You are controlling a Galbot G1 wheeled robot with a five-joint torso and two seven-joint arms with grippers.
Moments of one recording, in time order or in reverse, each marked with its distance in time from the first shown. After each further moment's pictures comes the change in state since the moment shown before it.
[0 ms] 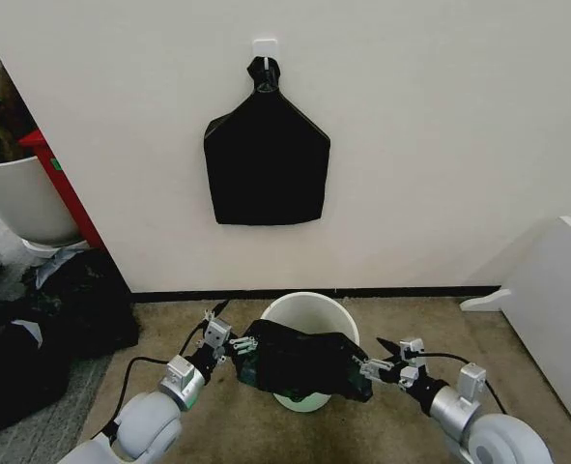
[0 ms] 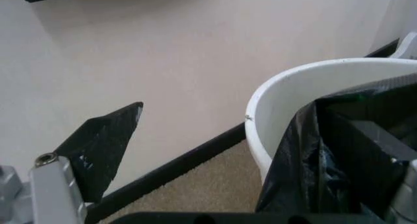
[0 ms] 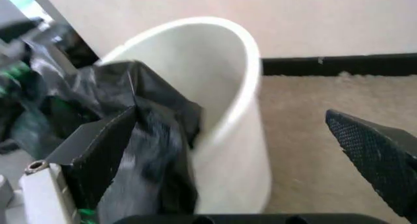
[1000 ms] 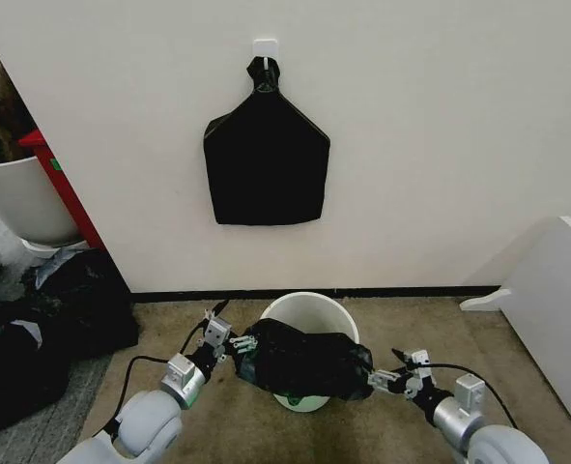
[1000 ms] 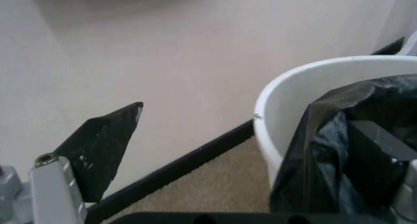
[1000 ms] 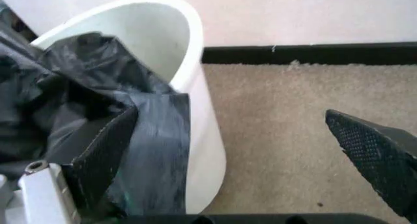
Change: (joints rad) left arm -0.023 0.001 -0.003 0.025 -0.011 -0.003 0.007; right arm -0.015 0.028 0.008 0.000 -0.081 -0.009 0.112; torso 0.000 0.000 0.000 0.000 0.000
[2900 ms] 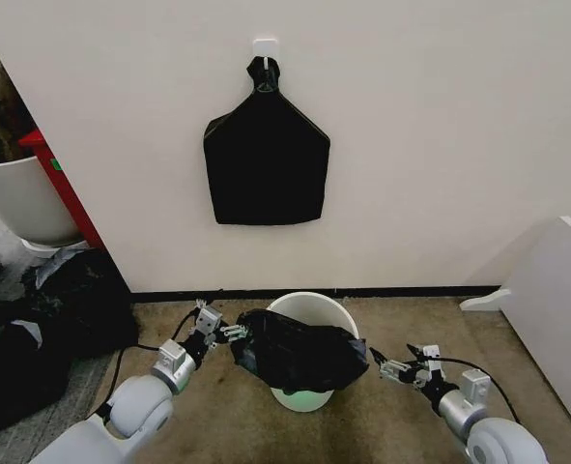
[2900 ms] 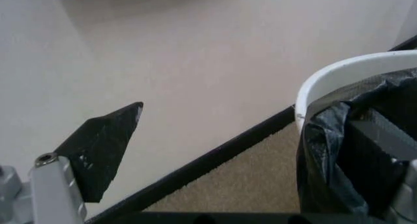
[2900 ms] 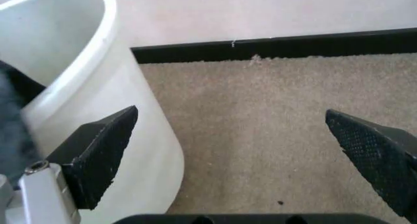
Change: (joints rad) left arm -0.059 0.028 -0.010 0.053 -0.047 0.004 0.031; right arm 0.062 0.032 0.004 -0.130 -0.024 0.038 0.014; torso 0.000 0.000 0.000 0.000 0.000
